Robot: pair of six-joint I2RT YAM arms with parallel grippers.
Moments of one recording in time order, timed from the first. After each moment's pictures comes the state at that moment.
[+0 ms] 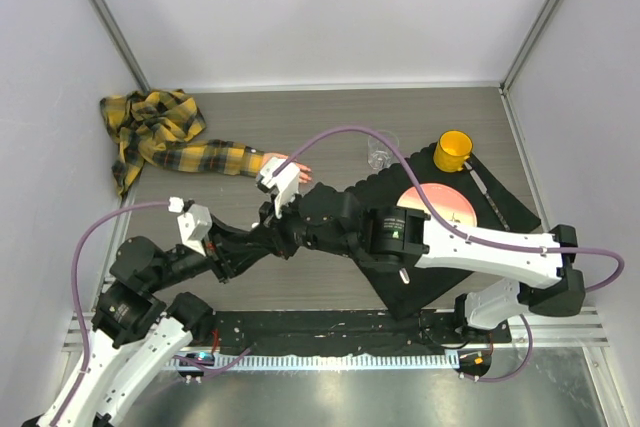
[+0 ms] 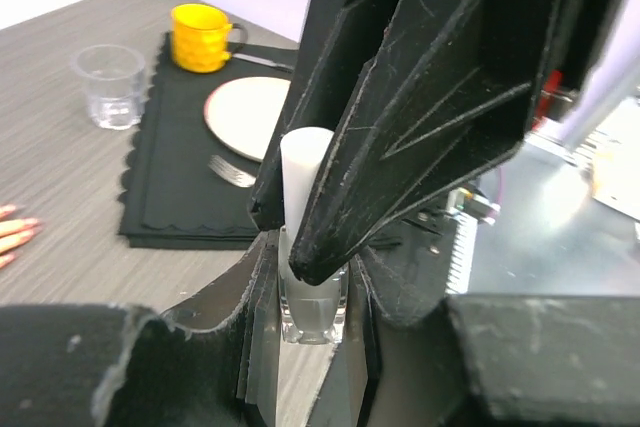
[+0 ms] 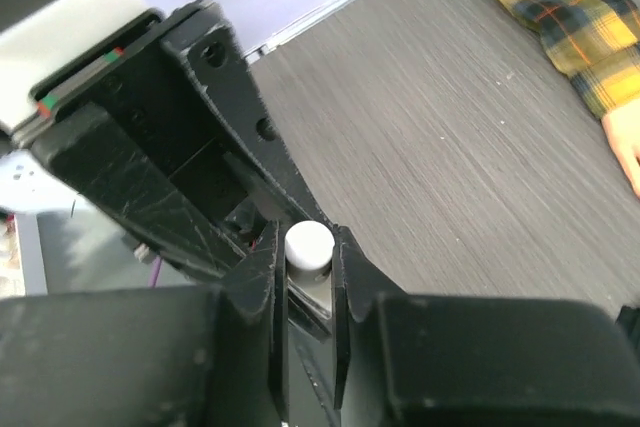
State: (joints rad) left arm -0.57 0.26 0.65 -0.34 0.57 -0.26; right arm 1.38 1.44 1.51 -0.38 0.23 0.34
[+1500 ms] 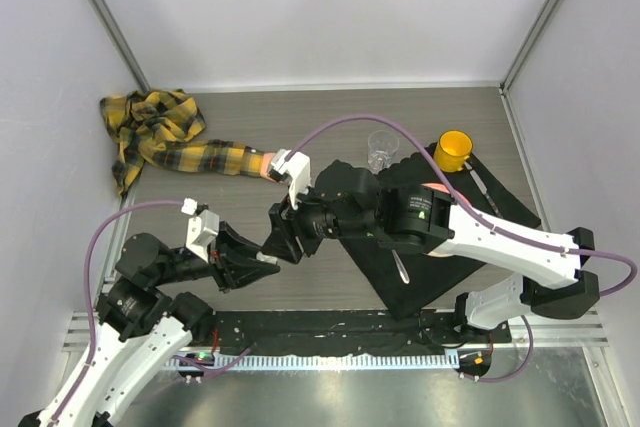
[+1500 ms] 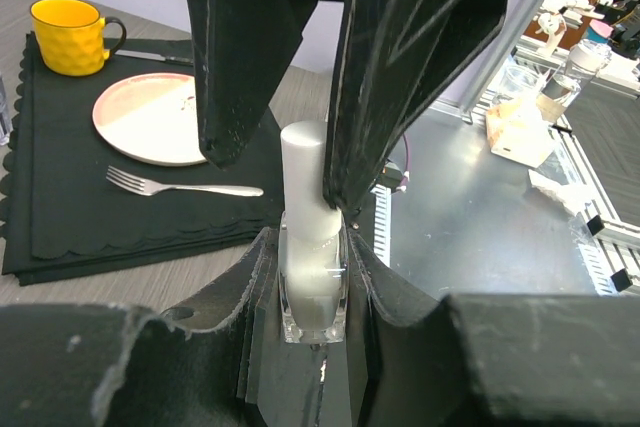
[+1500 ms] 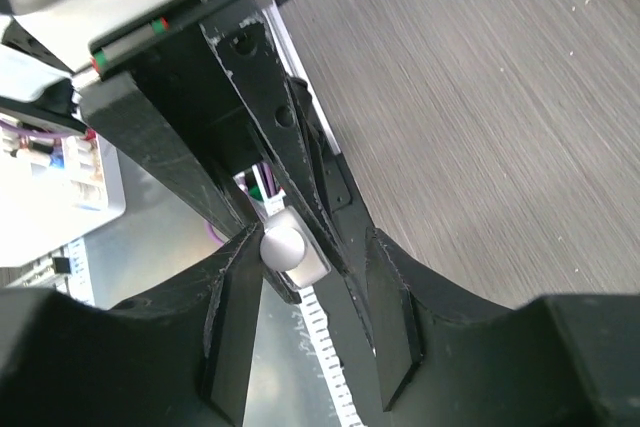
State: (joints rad) left arm -0.58 0.29 0.62 -0.24 0.83 -0.33; right arm 1.31 1.40 1.64 -0.64 -0.03 0.38
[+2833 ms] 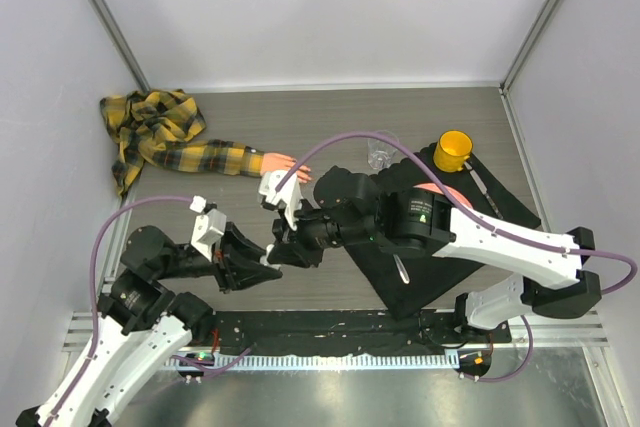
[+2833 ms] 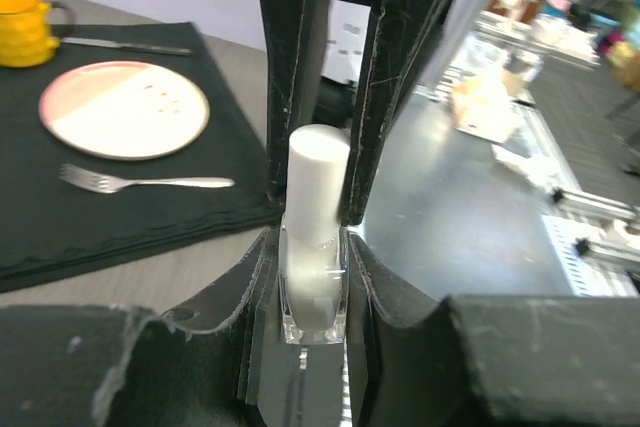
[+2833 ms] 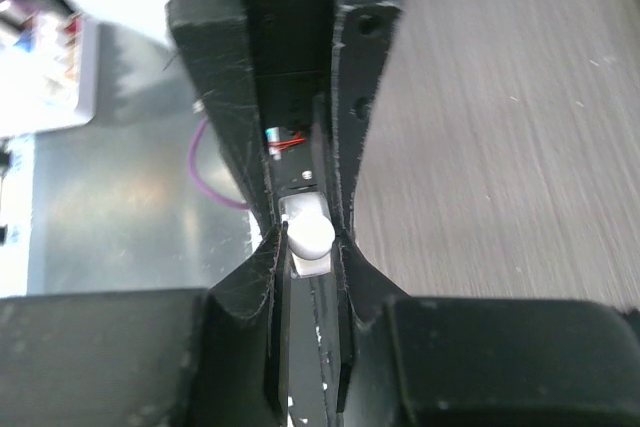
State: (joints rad) left arm -0.58 0.34 0.64 -0.23 0.91 -0.33; right arm 1.34 1.41 1.64 -0.68 -0.12 0.12
